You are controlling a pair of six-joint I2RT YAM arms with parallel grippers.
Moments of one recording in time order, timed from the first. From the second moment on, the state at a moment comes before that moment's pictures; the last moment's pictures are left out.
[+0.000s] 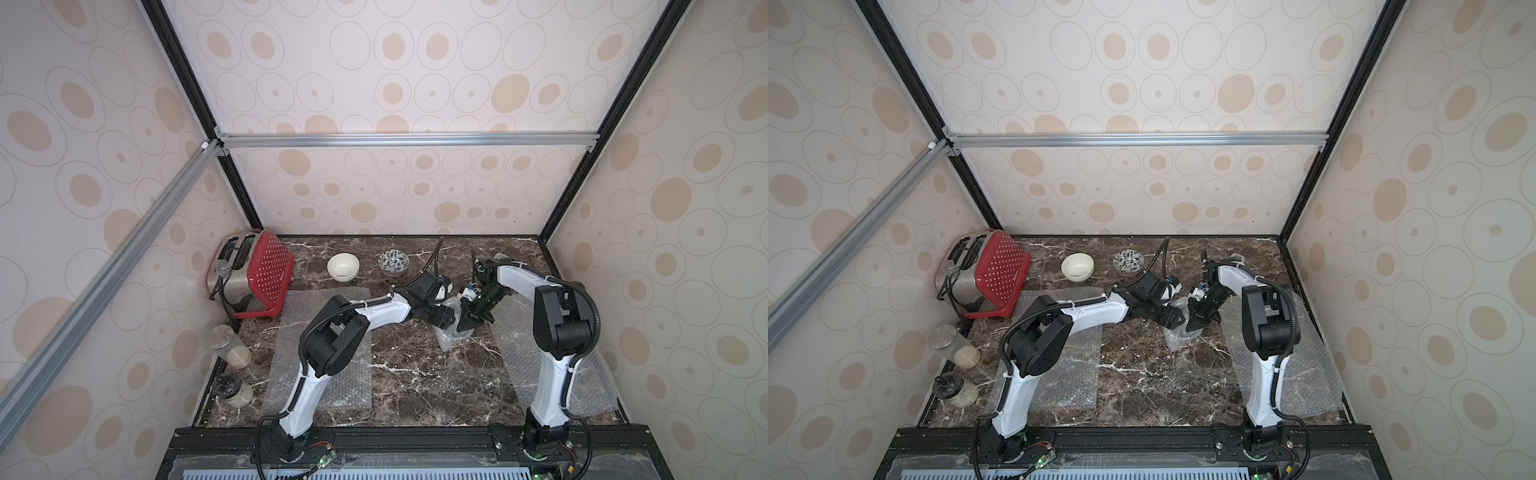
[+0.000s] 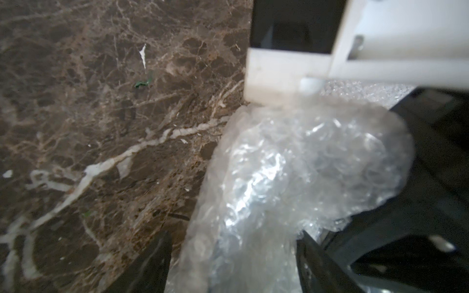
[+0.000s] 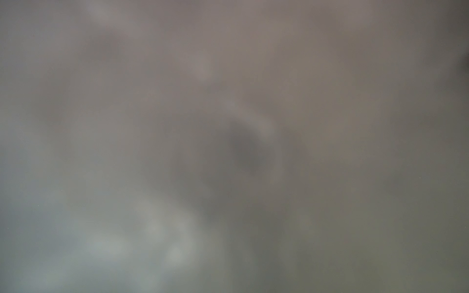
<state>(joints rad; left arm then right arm) -0.78 2.15 1.52 -0.25 0.24 -0.25 0.17 2.03 1.46 -1.22 -0.56 0.09</state>
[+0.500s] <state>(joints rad) -0.77 2.18 1.50 -0.17 0.30 -0.29 0.18 2.04 1.48 -1.23 -0.49 0.10</state>
